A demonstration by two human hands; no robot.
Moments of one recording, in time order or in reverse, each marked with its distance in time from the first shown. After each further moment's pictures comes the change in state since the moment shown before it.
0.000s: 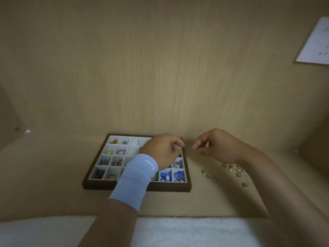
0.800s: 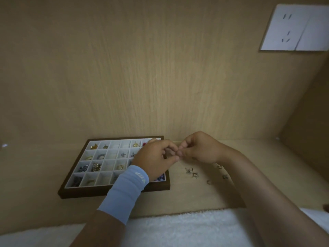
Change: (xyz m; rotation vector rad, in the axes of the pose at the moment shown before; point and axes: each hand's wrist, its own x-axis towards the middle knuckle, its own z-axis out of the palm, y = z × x) left_hand 0.005 0.015 0.047 -0.024 0.063 0.178; right_hand -0.016 0.029 0.012 0.370 -0.013 0.086
